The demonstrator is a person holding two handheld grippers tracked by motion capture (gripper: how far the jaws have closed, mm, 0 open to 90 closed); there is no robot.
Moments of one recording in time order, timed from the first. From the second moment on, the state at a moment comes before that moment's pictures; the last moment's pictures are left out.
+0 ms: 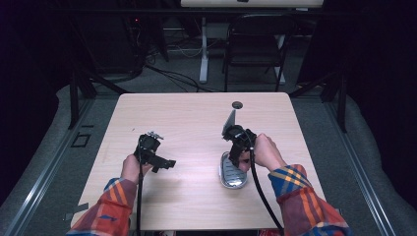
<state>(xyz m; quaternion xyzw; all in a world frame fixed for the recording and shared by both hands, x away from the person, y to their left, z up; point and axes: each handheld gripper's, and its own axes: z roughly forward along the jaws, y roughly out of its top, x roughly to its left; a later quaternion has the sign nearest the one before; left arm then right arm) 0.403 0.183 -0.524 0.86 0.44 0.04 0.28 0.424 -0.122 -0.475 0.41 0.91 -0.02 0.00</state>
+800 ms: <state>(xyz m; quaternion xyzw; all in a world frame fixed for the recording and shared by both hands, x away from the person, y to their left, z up) 0.403 0.184 -0.524 0.86 0.43 0.05 0.28 0.424 -0.109 -0.491 0.44 0.90 -0.01 0.00</state>
